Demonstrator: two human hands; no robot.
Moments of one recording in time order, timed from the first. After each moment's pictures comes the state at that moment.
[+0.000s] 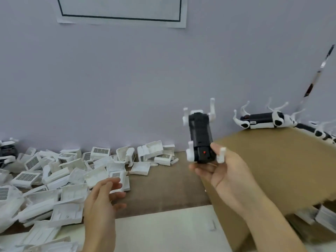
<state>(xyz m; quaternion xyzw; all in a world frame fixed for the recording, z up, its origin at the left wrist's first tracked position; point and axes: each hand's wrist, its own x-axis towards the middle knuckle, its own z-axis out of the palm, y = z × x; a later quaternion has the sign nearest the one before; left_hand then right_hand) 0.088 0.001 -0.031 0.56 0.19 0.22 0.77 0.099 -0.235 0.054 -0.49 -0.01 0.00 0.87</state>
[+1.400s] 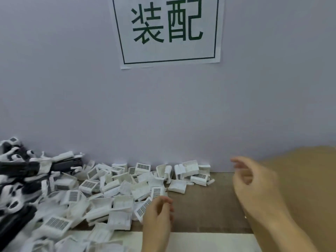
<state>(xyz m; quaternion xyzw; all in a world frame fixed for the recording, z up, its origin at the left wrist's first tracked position) 0.084 -0.013 -0.030 0.68 0.15 0.16 0.70 0.111 -0.222 0.049 -0.85 -0.05 -0.29 0.43</state>
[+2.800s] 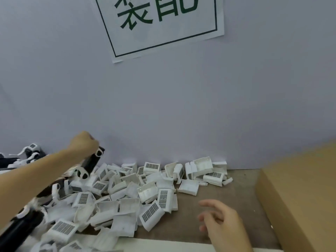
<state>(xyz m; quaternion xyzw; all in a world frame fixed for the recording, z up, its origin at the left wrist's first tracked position) 0.187 0.196 0.127 0.91 0.31 0.21 0.18 0.122 -0.150 -0.035 -0.75 0.00 0.05 0.66</state>
